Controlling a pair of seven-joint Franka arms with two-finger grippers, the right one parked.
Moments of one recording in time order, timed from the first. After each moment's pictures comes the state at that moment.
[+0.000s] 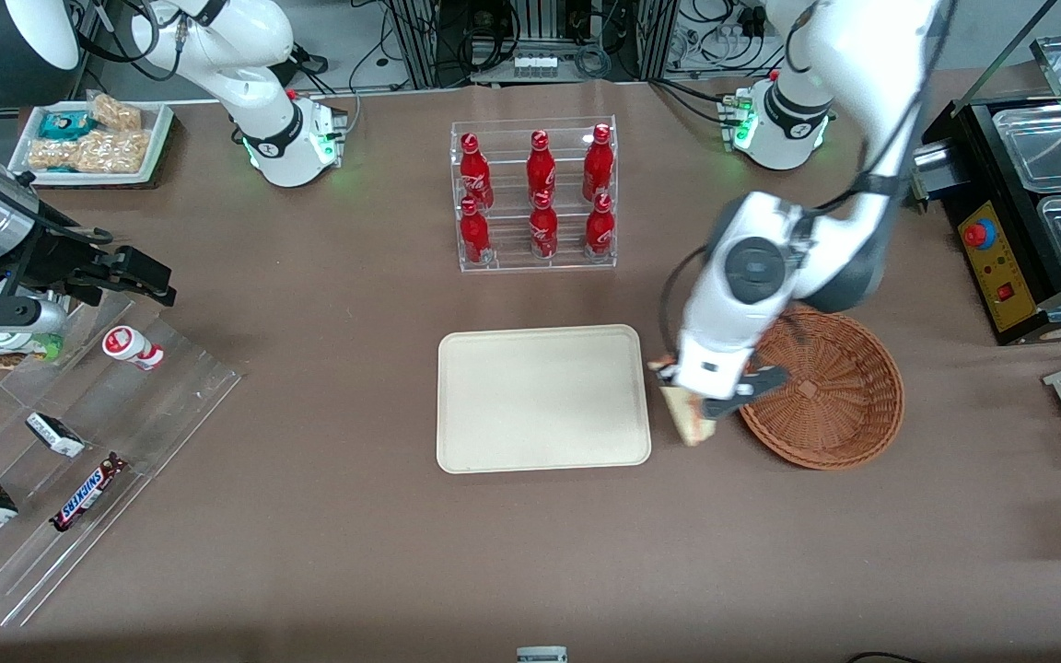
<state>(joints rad) -0.49 0.43 -0.07 -1.74 0.04 2.20 -0.93</state>
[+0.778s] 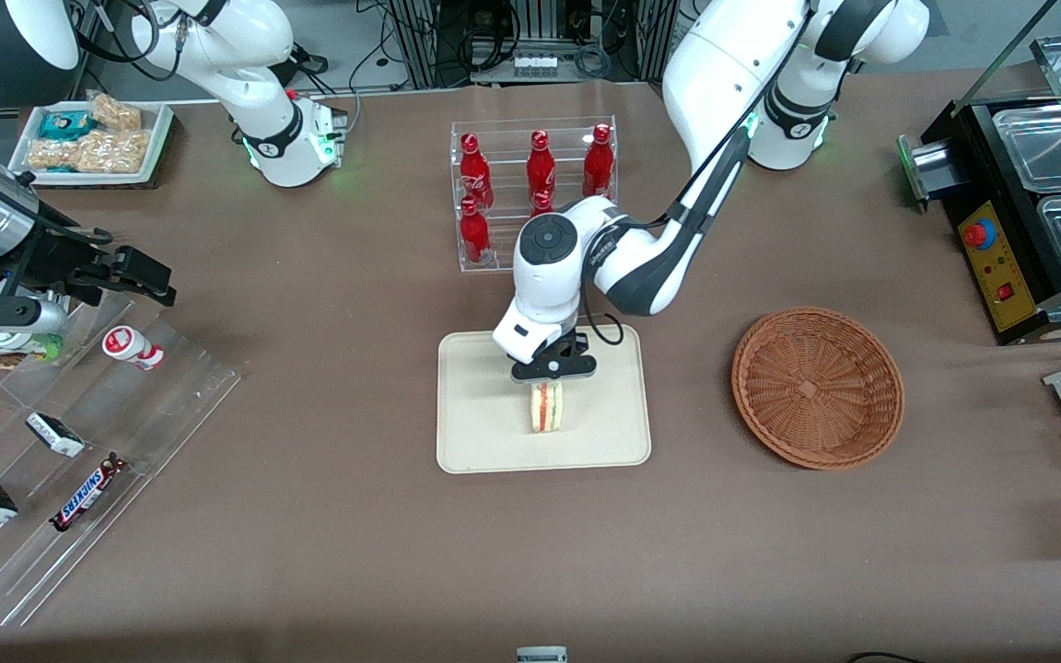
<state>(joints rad) -0.73 0.68 -0.06 -1.55 0.14 2.34 -1.00</state>
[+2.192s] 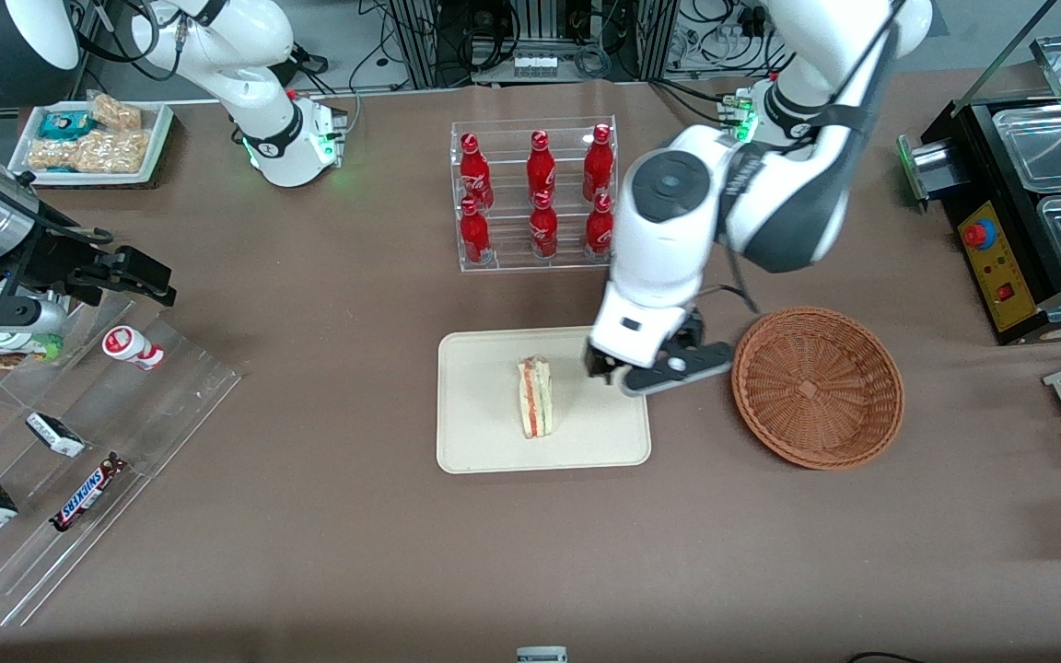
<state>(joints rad) -0.52 0.40 -0.03 -1.48 0.14 1.95 -0.88</state>
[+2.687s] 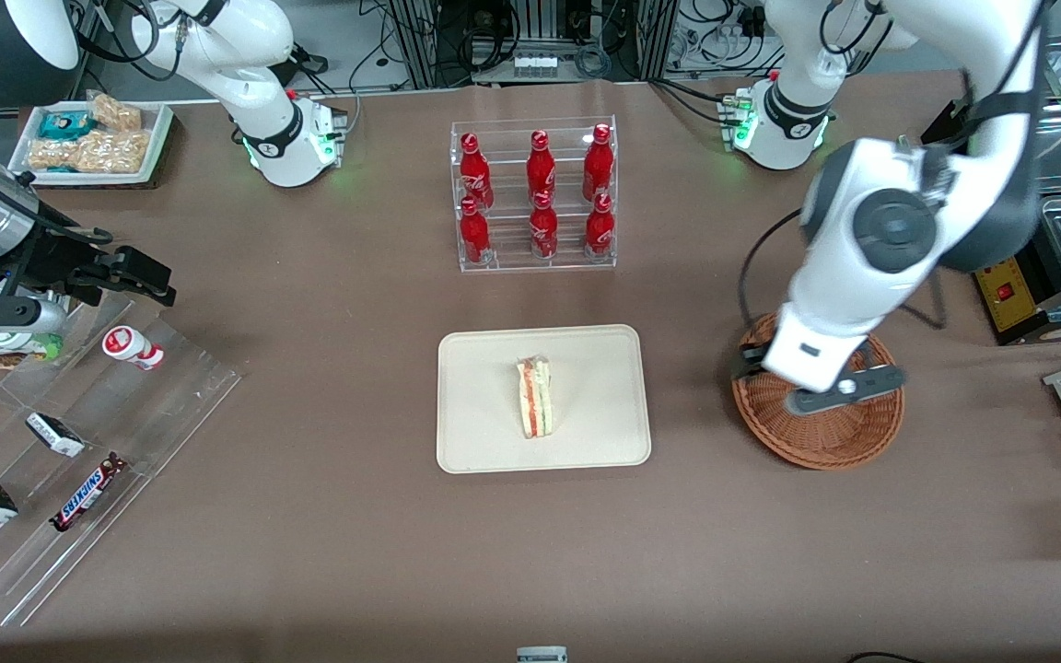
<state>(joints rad) -0.27 0.21 -0.03 -1.70 0.07 1.89 -0.55</state>
